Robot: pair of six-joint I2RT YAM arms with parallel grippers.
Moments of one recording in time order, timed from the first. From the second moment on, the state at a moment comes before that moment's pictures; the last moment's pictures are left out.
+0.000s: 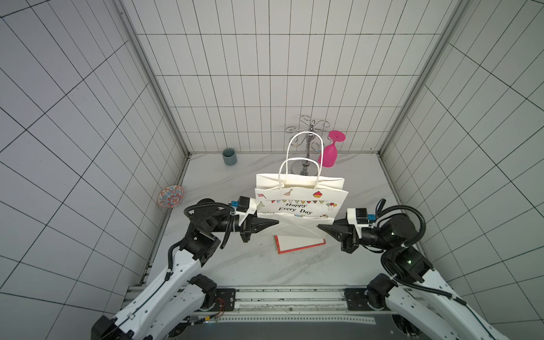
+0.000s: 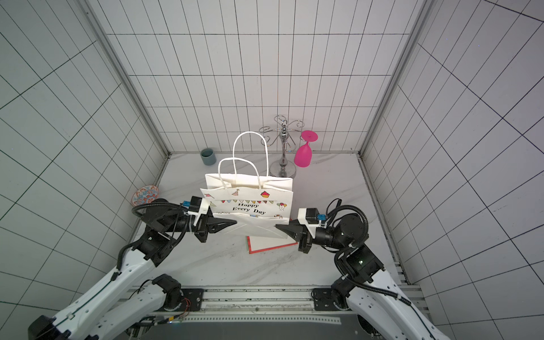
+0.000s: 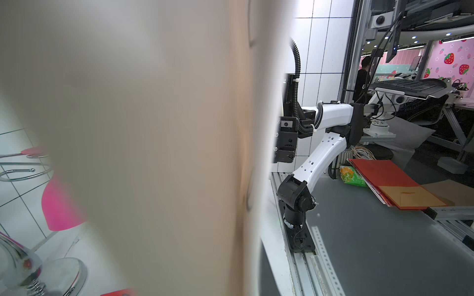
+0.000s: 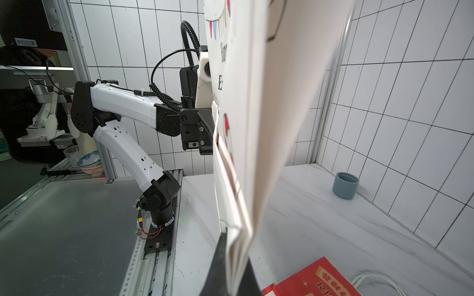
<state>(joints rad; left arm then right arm) -0.48 0.82 0.64 0.31 1.11 -0.08 0.60 0.58 0.59 0.10 -0.77 0.03</state>
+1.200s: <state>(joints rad) -0.46 0.83 0.60 0.22 1.10 -0.01 0.60 0.61 0.62 0.17 -0.75 0.03</state>
